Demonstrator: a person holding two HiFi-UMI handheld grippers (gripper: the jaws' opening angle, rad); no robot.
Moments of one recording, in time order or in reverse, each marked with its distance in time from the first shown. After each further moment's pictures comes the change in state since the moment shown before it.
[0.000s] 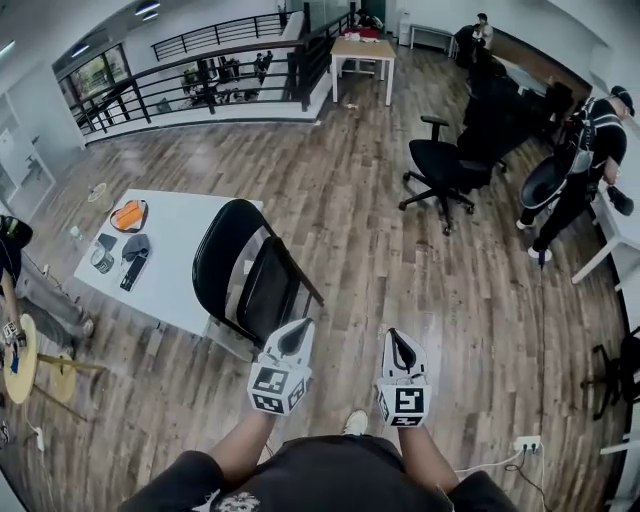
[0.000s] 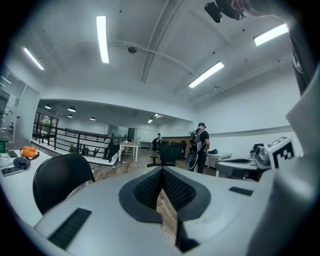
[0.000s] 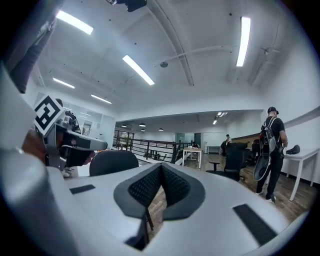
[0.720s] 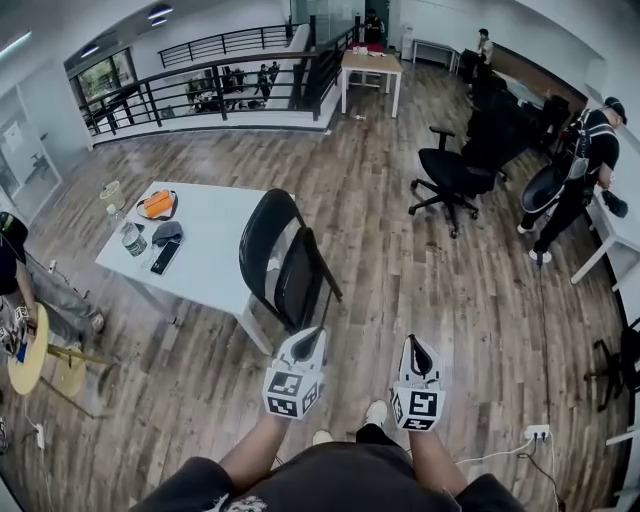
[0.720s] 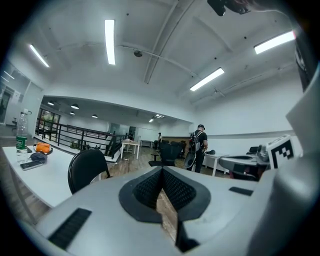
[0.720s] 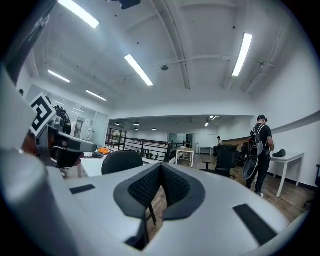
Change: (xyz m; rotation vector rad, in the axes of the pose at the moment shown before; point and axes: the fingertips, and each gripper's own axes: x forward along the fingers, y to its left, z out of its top) left arm -0.165 0.032 -0.019 -0.041 0.013 -0.005; right arm -0.099 0.120 0.019 -0.022 0.011 -0.112
